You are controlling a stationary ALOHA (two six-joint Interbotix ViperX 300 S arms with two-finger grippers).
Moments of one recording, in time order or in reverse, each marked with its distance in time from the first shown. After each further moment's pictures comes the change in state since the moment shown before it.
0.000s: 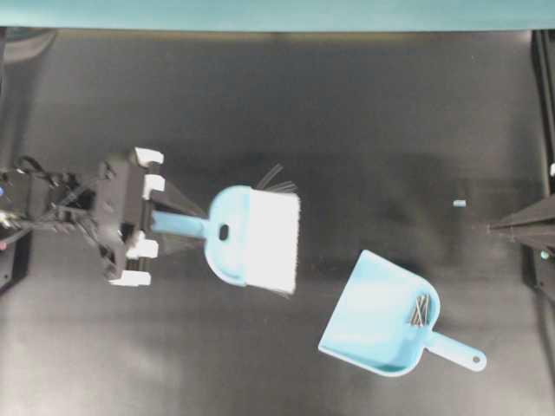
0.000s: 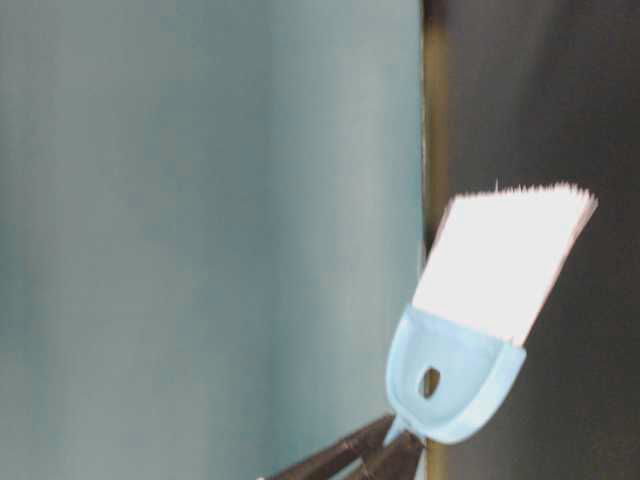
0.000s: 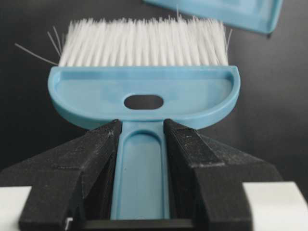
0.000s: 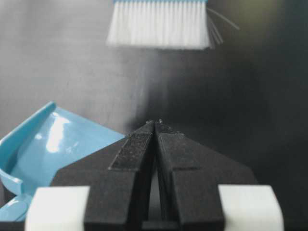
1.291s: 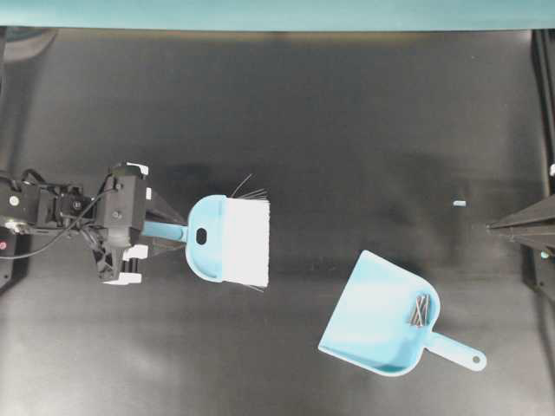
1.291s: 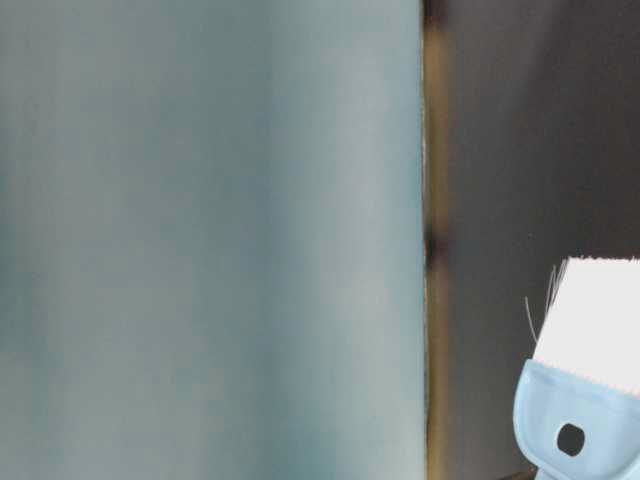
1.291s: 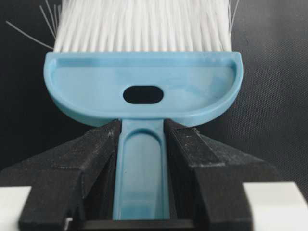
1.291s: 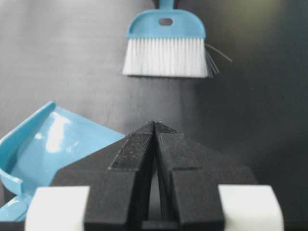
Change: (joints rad) left arm 0.028 0.169 0.120 0.000 -0.143 -0.003; right arm 0.000 -0.002 0.000 -0.002 0.000 0.000
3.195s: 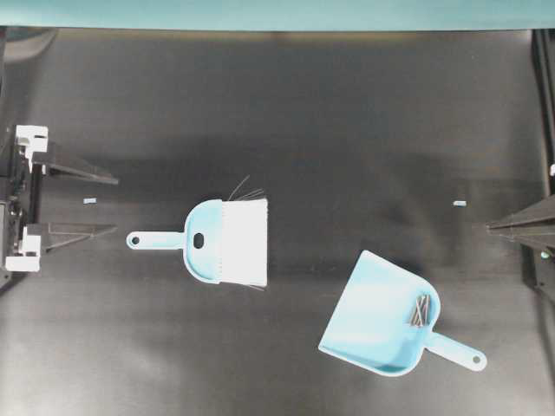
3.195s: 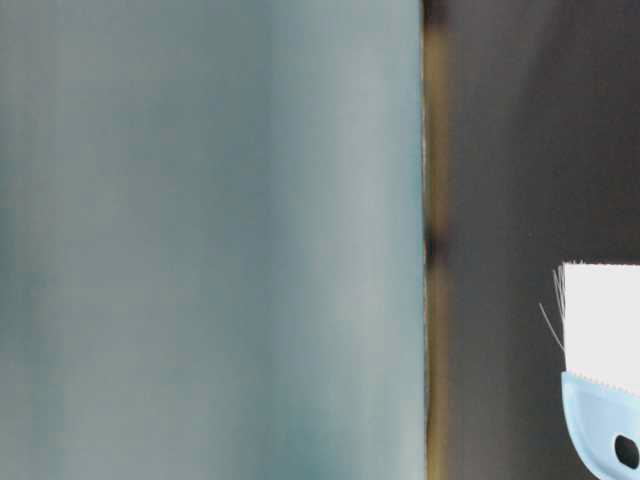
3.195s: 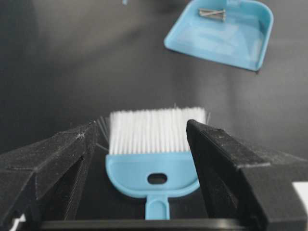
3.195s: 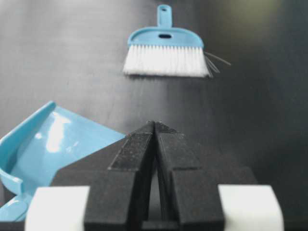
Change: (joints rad) left arm -0.006 -0.759 0.127 0.002 0.219 0.000; right arm 0.000 0.000 0.002 0.000 -0.002 0.002
